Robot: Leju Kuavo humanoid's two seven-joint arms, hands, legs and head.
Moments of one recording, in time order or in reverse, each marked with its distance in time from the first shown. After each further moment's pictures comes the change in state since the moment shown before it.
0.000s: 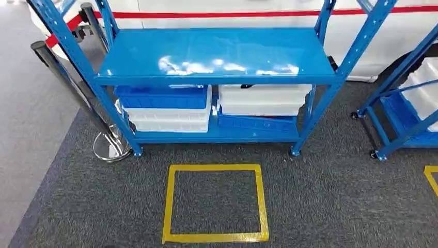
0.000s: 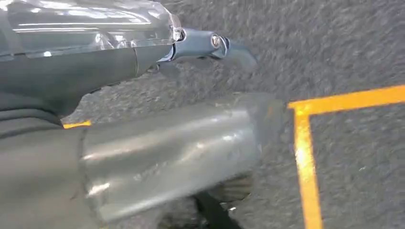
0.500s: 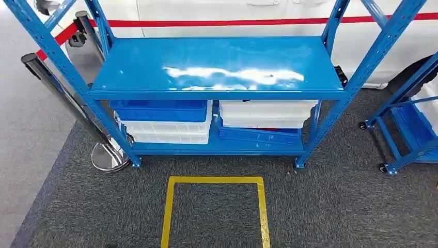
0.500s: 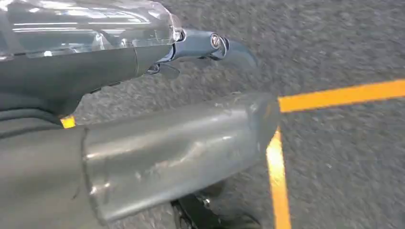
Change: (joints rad) left arm 0.001 -0.002 -0.001 0.000 0.000 -0.001 0.008; right arm 0.012 0.007 0.000 0.000 0.011 0.001 0.004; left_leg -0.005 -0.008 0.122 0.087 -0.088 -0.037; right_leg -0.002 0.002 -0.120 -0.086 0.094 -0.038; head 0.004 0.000
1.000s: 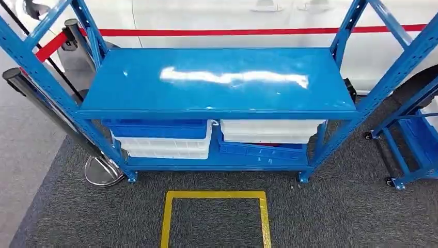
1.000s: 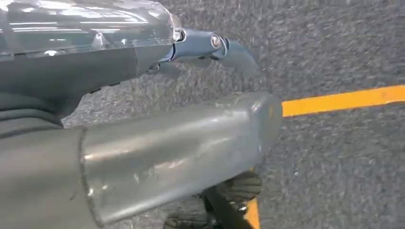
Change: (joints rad) left arm 0.004 0.000 0.000 0.000 0.000 0.011 0.006; right arm -0.014 0.003 0.000 0.000 0.003 0.000 0.007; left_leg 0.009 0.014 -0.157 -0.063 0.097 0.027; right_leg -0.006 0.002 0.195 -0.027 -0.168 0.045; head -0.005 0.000
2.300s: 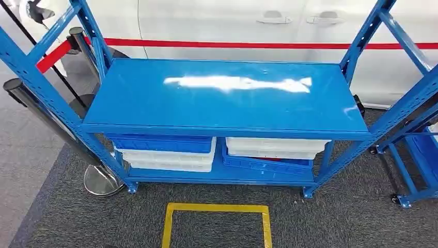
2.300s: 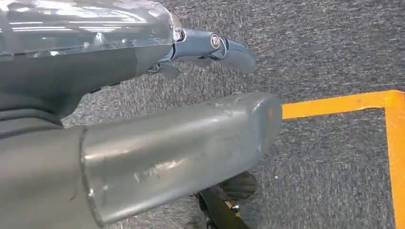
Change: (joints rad) left arm -0.001 -0.005 -0.016 0.000 0.000 0.010 0.031; right arm 0.002 0.014 -0.004 0.000 0.006 -0.008 0.033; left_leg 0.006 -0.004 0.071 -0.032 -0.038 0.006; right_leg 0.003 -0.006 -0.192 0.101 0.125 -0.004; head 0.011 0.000
